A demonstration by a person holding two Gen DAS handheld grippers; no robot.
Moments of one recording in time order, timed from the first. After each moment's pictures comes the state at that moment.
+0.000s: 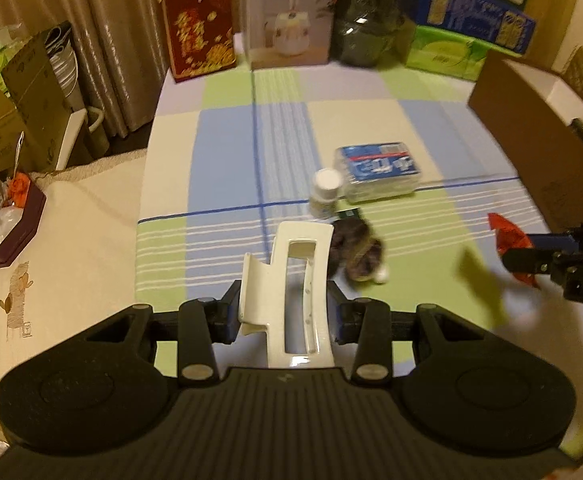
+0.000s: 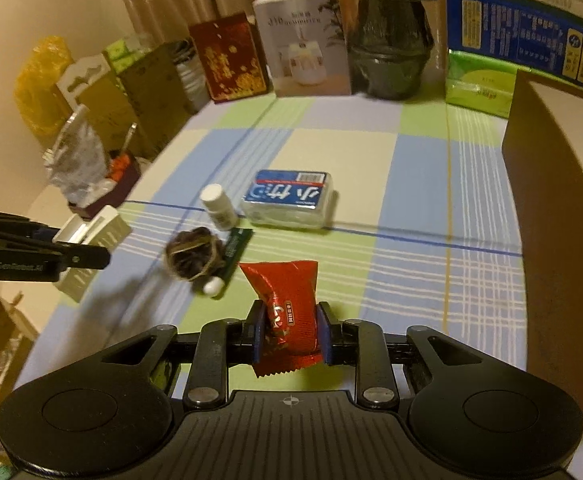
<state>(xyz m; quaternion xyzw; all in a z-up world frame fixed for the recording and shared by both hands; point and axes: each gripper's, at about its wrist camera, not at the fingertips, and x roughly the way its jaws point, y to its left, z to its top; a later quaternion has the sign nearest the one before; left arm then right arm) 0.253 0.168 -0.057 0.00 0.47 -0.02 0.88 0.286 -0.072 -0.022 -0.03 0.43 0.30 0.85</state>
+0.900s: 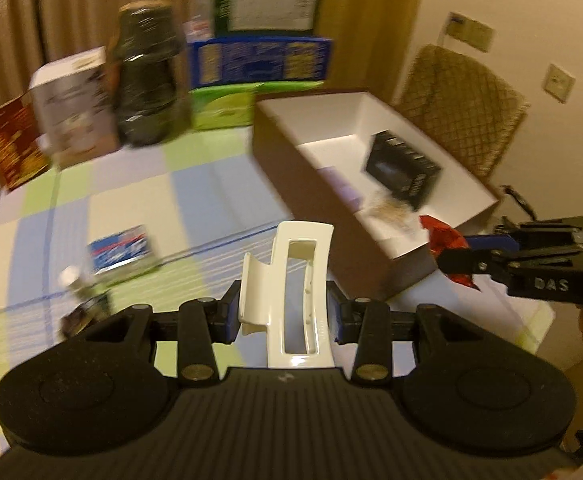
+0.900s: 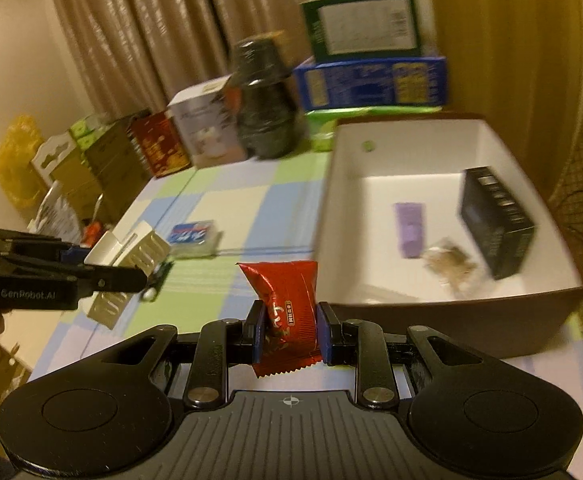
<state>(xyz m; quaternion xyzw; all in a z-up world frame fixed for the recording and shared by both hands) 0.227 -0.043 0.013 0.03 0.40 -0.19 0.90 0.231 -0.271 0.065 0.04 0.37 0.22 0.90</state>
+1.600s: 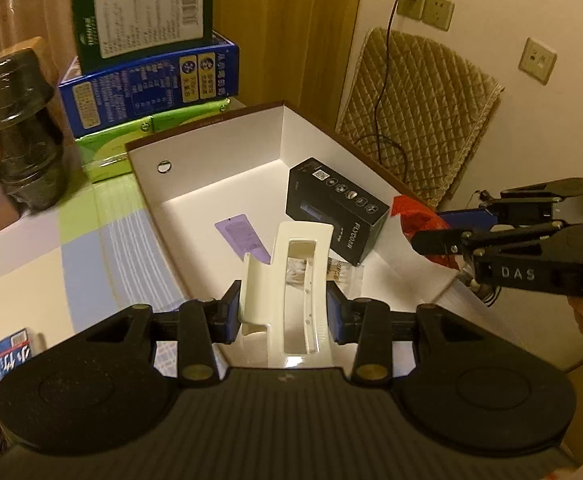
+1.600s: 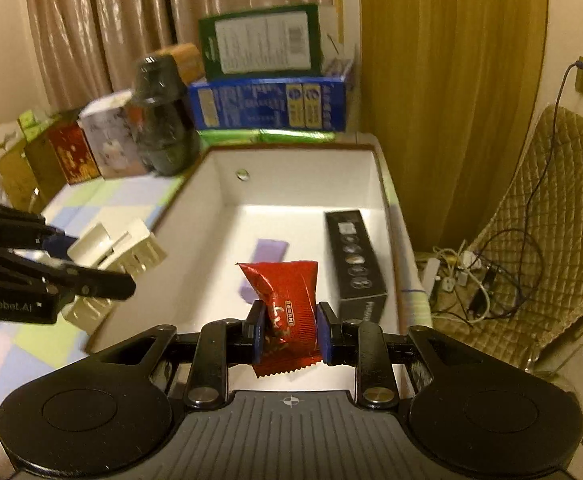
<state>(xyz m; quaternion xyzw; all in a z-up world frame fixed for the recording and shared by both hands) 0.320 -0.192 -0.004 0.07 0.40 -0.24 0.88 0.331 -0.380 0.061 -0.04 0.38 0.18 0.91</state>
